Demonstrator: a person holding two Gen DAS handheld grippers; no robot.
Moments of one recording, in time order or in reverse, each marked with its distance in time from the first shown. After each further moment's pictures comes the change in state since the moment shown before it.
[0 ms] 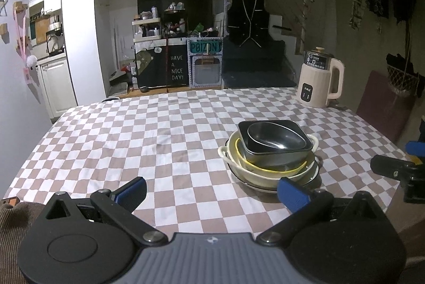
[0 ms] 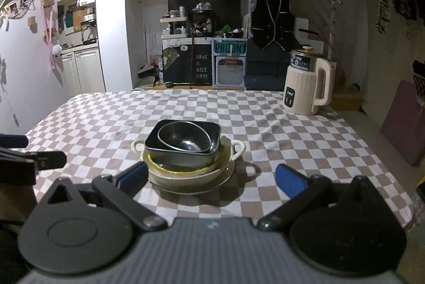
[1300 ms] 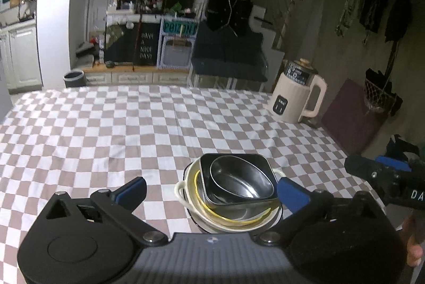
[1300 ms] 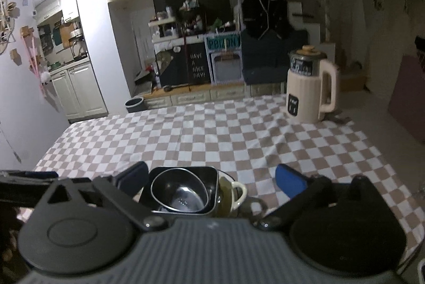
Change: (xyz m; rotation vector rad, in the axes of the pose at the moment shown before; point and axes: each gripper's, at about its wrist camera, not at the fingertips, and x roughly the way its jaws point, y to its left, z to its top) left arm 0.057 0.000 0.090 -0.116 0.095 -0.189; right arm 0.048 -0.022 0.080 0.124 0.023 0.025
